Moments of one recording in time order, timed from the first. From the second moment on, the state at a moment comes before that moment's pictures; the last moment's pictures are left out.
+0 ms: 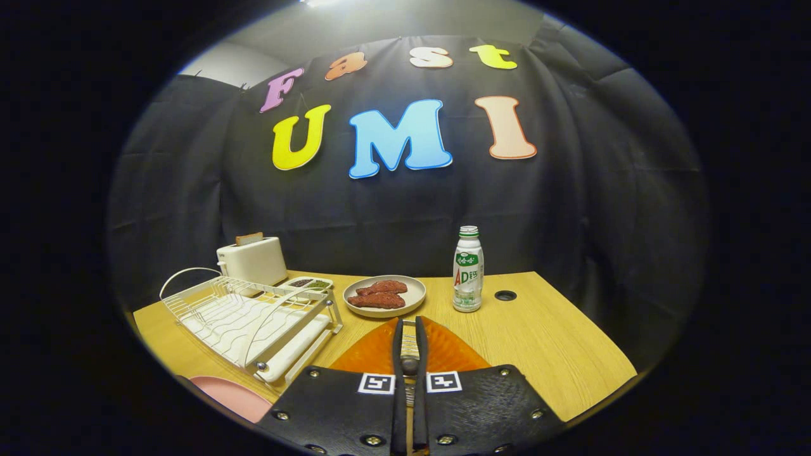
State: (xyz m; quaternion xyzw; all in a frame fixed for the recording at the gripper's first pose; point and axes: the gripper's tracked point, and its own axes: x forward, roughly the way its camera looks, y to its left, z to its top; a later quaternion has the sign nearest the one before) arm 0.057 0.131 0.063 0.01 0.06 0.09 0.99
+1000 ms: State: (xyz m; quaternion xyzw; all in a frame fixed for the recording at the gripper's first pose) arm -0.029 0.153 0.225 -0.02 0.02 0.10 0.99
